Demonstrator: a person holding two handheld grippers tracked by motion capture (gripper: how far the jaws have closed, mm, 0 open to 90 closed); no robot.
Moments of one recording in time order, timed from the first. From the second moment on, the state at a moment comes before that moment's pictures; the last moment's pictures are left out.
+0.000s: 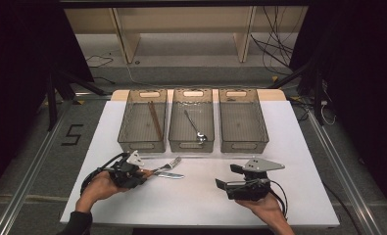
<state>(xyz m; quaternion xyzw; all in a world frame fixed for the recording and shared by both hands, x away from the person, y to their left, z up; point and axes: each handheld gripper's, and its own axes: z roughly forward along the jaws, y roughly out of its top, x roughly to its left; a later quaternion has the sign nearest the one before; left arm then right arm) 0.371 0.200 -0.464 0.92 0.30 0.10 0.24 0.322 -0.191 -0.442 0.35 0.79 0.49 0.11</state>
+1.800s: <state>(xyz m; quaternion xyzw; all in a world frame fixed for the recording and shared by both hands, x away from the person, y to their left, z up) 0.339 0.091 -0.417 0.95 0.17 0.01 0.27 0.283 -0.118 -0.456 0.09 0.86 0.35 0.35</state>
